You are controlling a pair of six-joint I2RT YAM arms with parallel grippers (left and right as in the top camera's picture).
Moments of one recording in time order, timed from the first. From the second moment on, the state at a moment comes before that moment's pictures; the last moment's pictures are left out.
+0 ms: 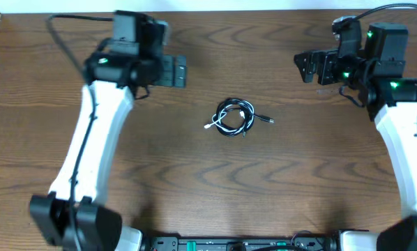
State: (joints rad) left arm -0.18 1.65 1.60 -0.95 0.14 -0.04; right arm 0.00 1.52 1.31 -0.51 -0.43 0.04
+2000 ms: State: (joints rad) left arm -0.43 2.19 1.60 -0.72 0.28 -0.07; right arm 0.00 1.55 1.31 -0.64 -0.45 0.04
